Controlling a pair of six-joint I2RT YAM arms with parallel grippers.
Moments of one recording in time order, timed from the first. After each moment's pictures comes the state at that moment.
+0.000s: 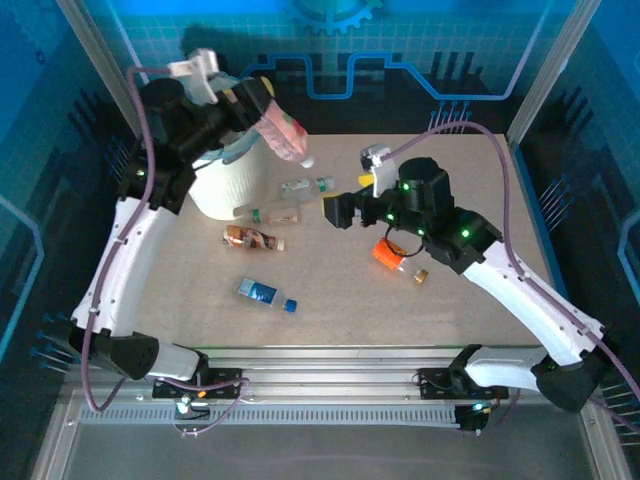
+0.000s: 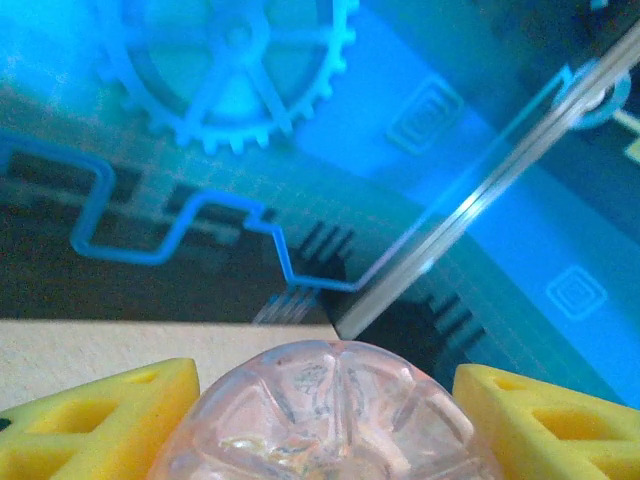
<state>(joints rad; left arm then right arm) -0.22 1.40 1.78 -0.38 0.27 -0.62 0.71 1.23 1.37 -0.46 -0.10 0.26</state>
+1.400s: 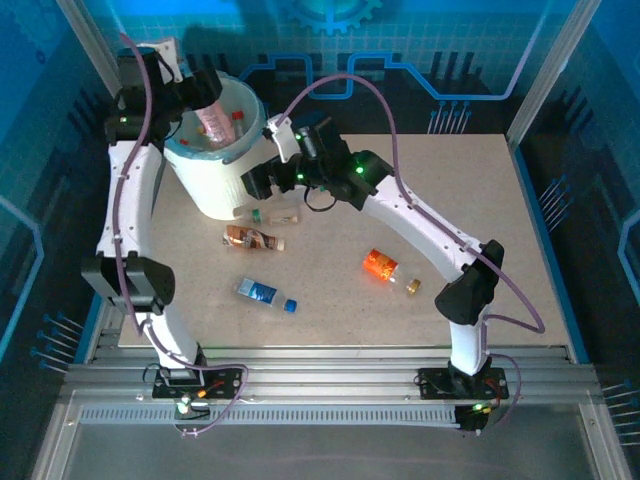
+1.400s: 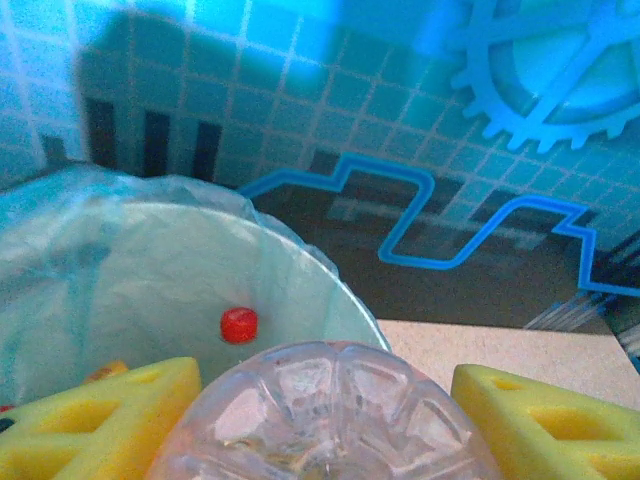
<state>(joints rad) 0.09 1.82 2.13 -0.66 0.28 -0.29 0.81 1.92 2.12 -0.68 -0.15 0.19</state>
